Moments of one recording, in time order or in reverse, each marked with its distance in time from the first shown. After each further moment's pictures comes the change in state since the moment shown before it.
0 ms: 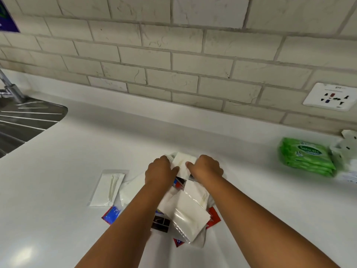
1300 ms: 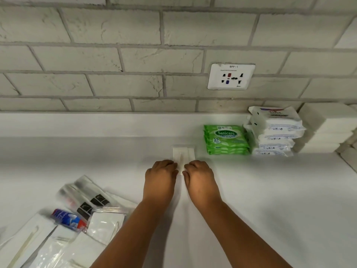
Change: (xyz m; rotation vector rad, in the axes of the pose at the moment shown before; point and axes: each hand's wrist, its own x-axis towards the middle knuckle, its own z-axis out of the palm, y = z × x) left_hand -0.006 0.171 0.150 0.012 0.106 0.684; right_hand 0.032 0.217 -0.030 0.001 0.603 -0.331
